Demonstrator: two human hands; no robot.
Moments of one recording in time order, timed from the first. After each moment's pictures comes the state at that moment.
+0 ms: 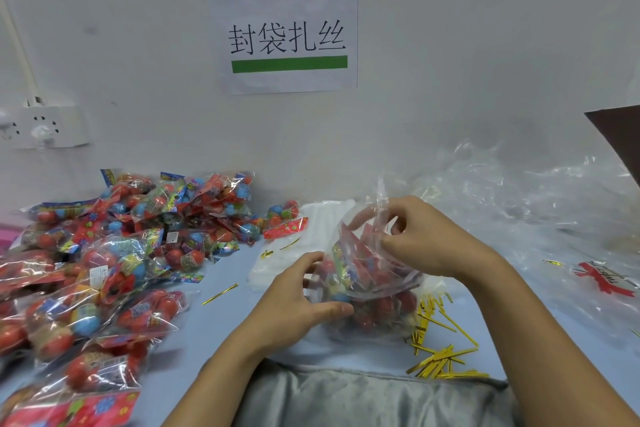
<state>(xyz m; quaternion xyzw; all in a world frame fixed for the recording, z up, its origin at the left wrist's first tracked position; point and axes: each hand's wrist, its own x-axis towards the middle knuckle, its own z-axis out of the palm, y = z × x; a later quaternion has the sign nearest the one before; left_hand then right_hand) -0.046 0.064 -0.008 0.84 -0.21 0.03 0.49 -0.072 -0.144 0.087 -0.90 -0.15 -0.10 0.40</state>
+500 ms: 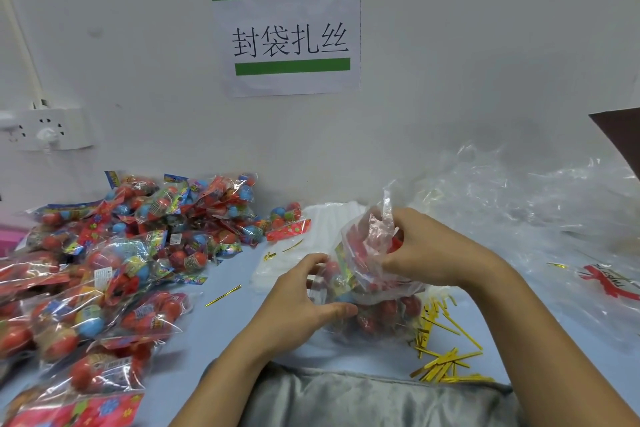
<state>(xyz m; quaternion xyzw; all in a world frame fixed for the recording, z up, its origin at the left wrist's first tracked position) -0.043 0.062 -0.010 0.85 -0.21 0.05 0.49 -0.069 -0.145 0.080 -0.93 -0.14 -0.06 0.34</state>
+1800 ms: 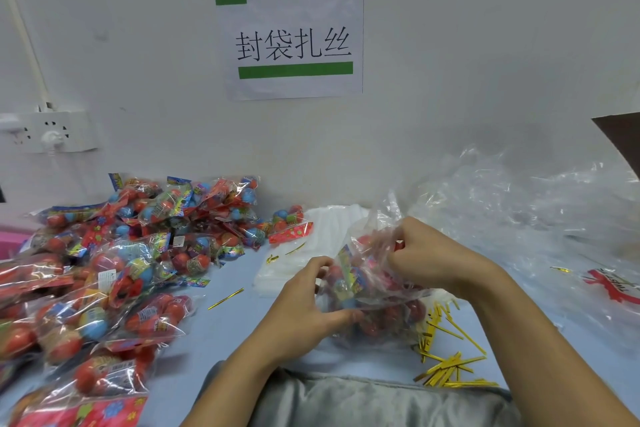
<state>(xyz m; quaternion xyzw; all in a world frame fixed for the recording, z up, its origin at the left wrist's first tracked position) -0.045 0.058 -0.013 0.85 -0.22 0.05 0.48 -0.065 -0.138 0.077 -0.91 -0.10 0.00 0.41</state>
